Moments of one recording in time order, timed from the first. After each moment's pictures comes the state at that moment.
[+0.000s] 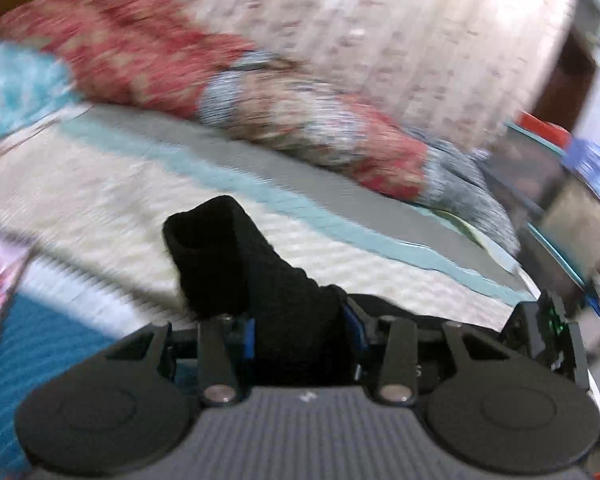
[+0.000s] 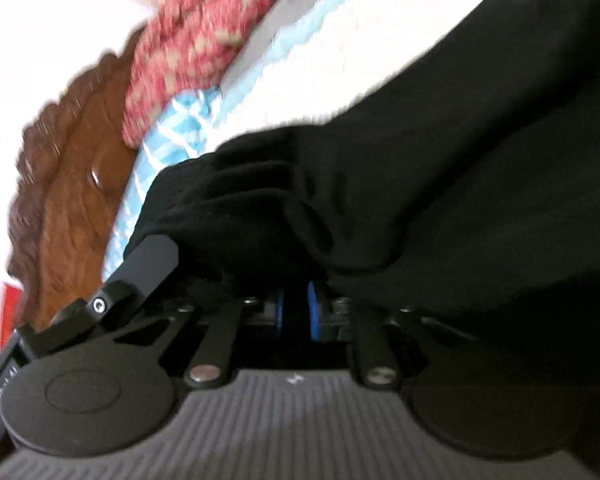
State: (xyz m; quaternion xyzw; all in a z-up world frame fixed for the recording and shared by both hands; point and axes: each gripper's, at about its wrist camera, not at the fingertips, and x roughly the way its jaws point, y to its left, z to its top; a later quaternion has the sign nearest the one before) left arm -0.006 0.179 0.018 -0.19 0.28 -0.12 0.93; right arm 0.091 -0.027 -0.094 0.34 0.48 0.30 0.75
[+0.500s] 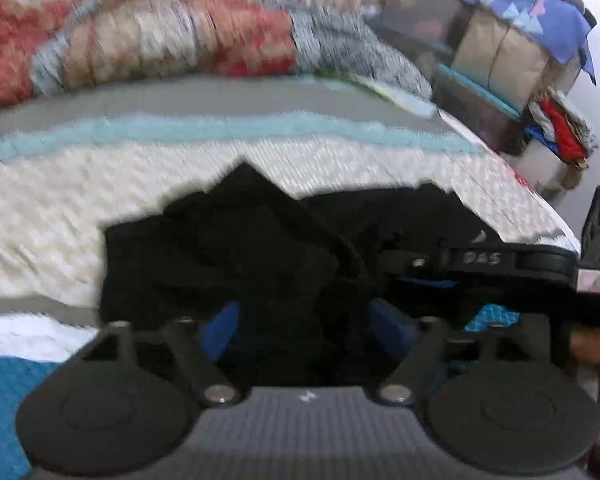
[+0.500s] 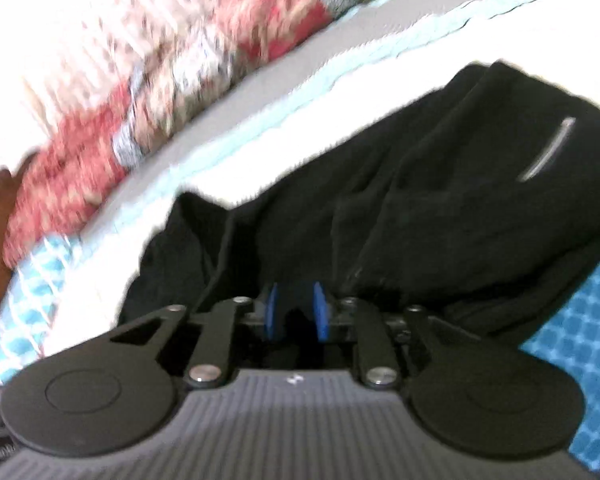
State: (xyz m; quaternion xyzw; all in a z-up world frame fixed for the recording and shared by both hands) left arm 0.006 0.046 0.012 -0.03 0.38 -0.25 0.89; right arm 0.013 -0.193 -0.056 0.27 0.33 0.07 0.90
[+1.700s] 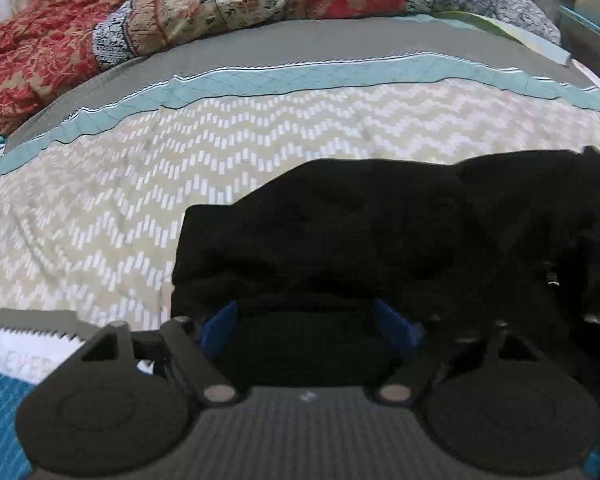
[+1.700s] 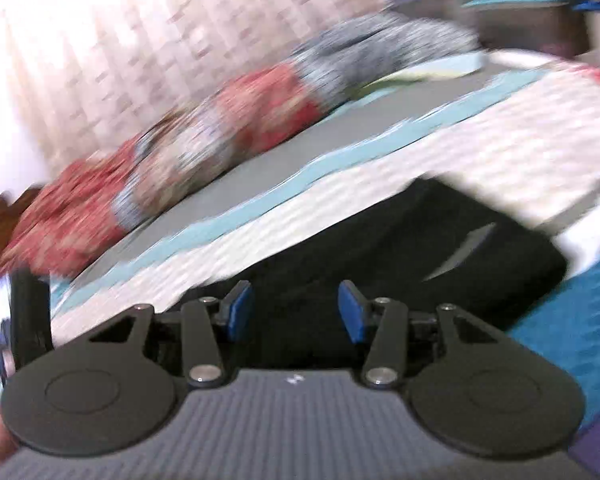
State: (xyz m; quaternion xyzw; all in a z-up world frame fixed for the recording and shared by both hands) left arm 0.097 -0.011 -0.052 0.05 0.46 -0.07 0.88; right arm -0.032 -0.285 -0.035 0.23 0.23 -0.02 0.95
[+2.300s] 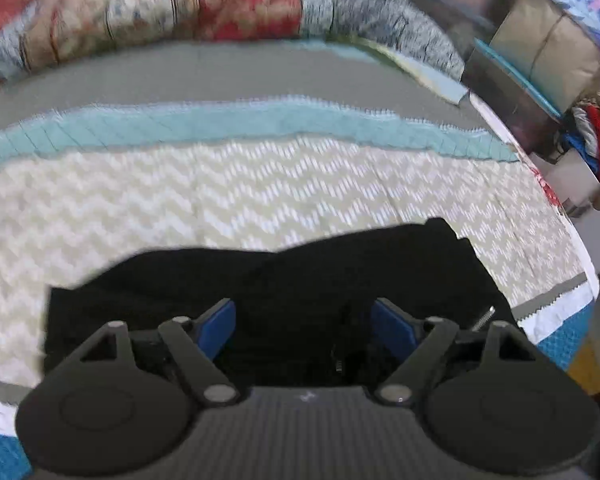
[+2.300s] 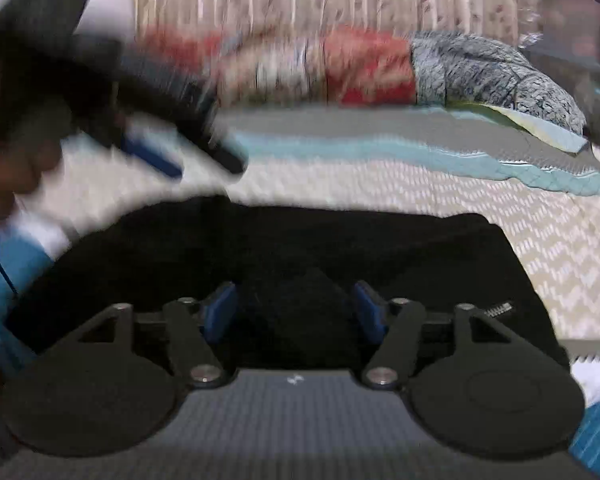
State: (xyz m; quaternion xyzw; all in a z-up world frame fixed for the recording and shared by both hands) left arm 0.118 -0.076 0.031 -0.05 0.50 -0.22 0.84; right arm 0.030 -0.242 -0.056 -0.04 0.33 0.14 0.93
